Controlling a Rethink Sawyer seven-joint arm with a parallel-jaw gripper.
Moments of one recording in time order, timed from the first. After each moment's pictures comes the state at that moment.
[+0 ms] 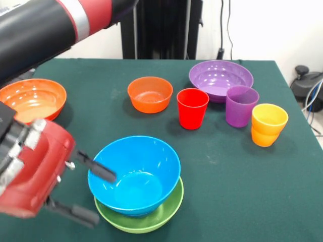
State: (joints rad) arm -0.84 0.23 2.42 0.18 -1.70 1.99 3.21
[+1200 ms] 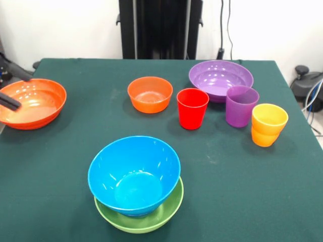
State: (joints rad) arm -1.14 0.08 1.83 0.69 -1.23 2.11 3.21
